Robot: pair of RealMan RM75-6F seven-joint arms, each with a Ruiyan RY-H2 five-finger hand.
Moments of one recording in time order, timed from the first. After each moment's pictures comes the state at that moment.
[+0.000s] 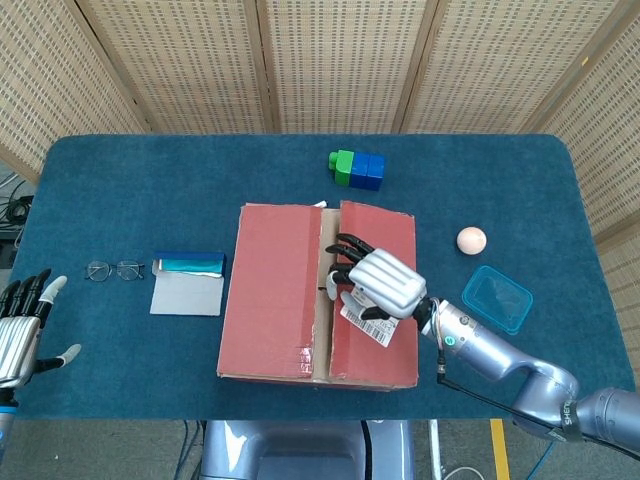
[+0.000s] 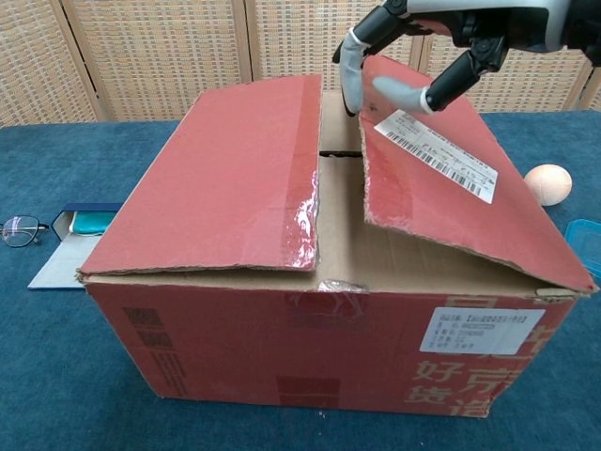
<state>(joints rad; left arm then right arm) -0.11 -1.11 -0.05 -1.71 1.41 1.43 0.19 0.87 -1.10 0.19 -1.78 -1.57 0.89 0.27</state>
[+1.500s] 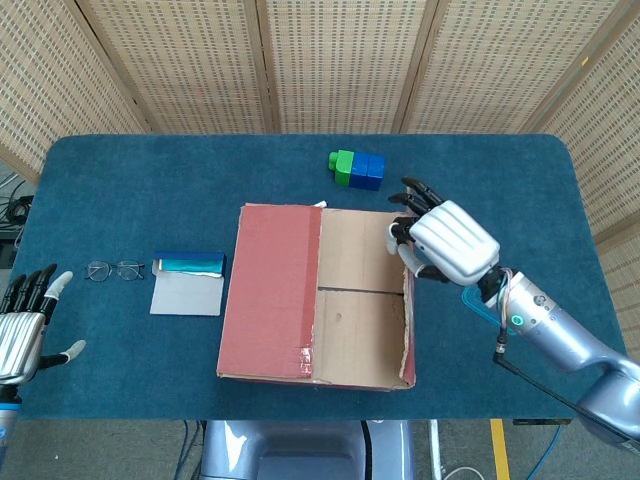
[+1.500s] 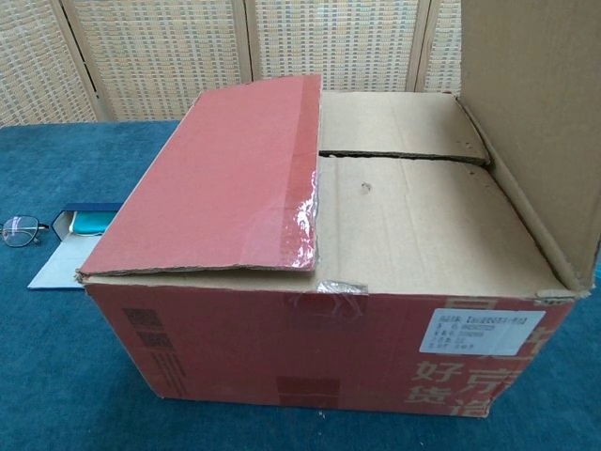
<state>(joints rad) -0.12 -1.10 -0.05 -1.73 1.43 1.43 0.20 0.81 -0.78 0.25 -1.86 -1.51 0.94 0.22</state>
